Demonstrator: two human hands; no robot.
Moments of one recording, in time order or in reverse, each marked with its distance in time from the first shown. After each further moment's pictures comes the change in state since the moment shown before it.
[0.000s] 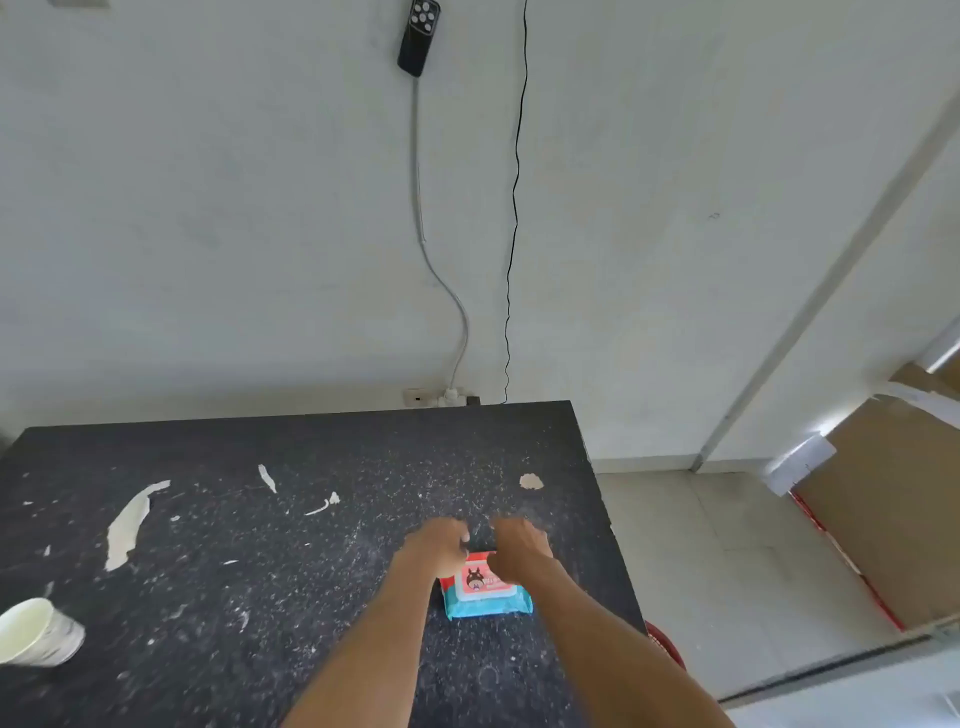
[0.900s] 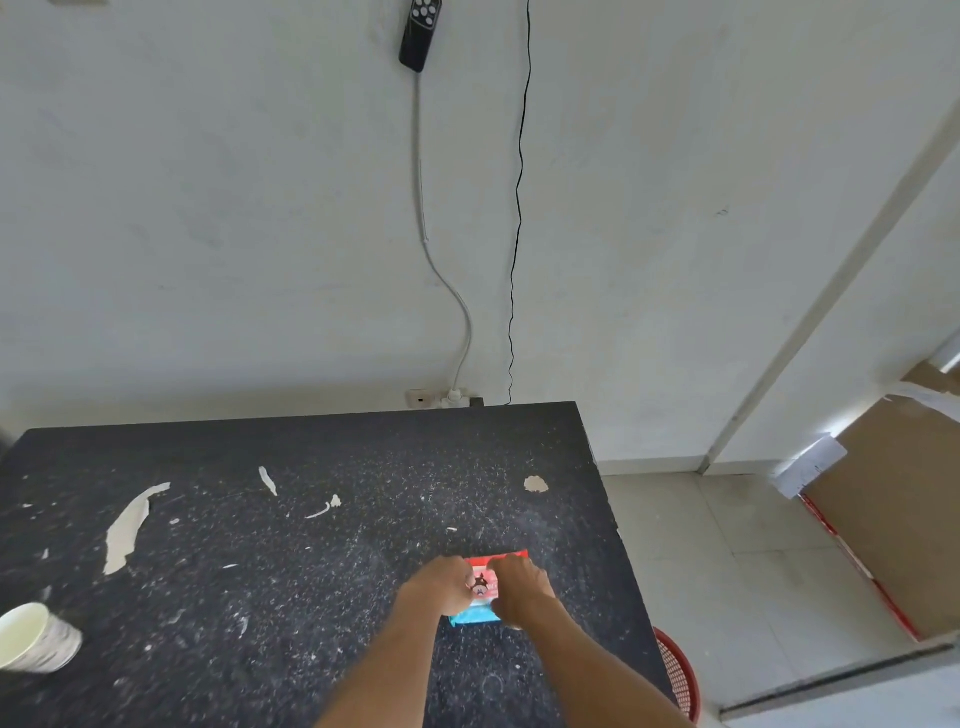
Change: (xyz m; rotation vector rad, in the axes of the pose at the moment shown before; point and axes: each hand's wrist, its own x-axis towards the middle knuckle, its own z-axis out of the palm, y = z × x) left_hand 0.002 -0.011 0.038 0.031 -0.167 -0.019; right_hand -0.002 0.013 0.050 -0.052 -0.036 -0.052
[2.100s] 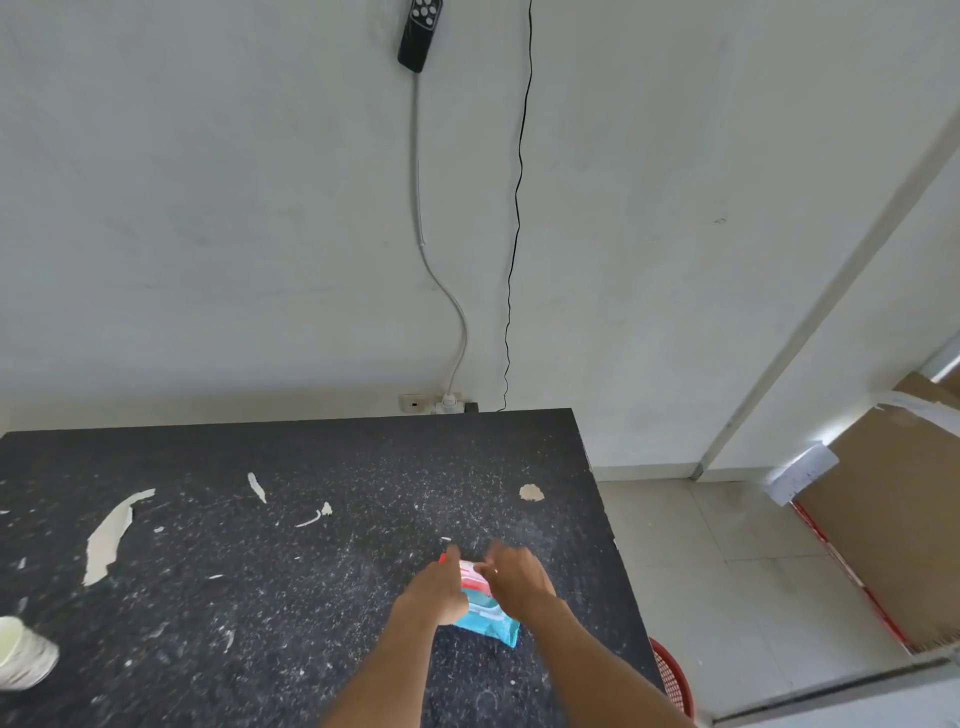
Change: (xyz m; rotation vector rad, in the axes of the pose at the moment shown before) left_hand 0.004 0.003 -0.003 -0.117 0.091 -0.073; right_hand 0.020 0.006 -0.014 0.134 0.101 0.013
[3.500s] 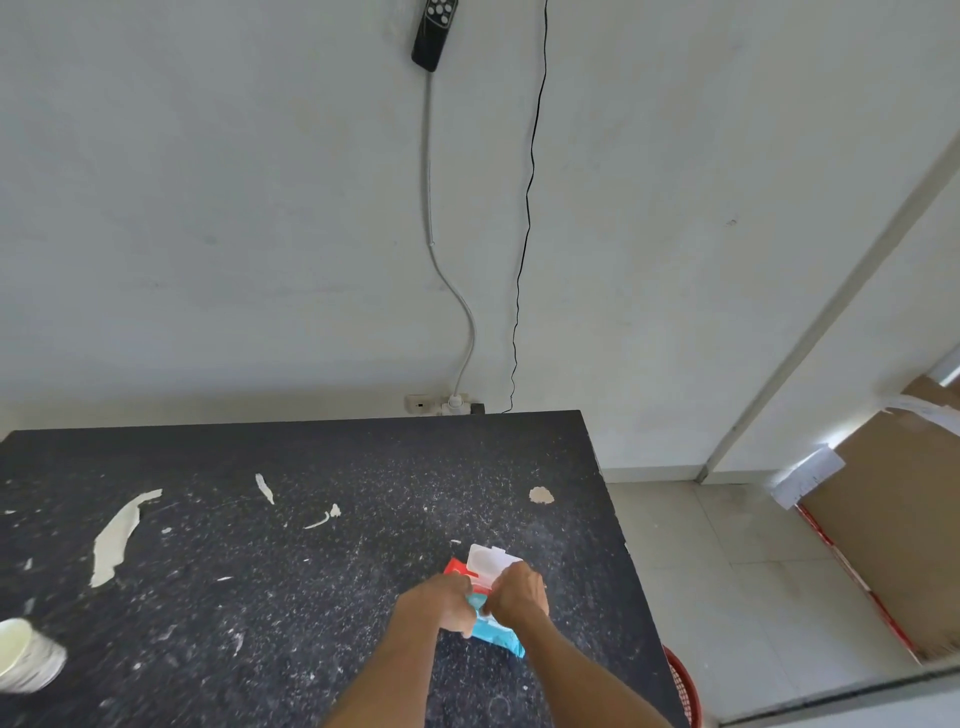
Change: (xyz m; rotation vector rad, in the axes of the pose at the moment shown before) left_hand 0.004 -0.012 -0.004 0.067 -0.220 -0.038; right_hand 0.003 -0.017 0.029 0.340 0.011 0.436
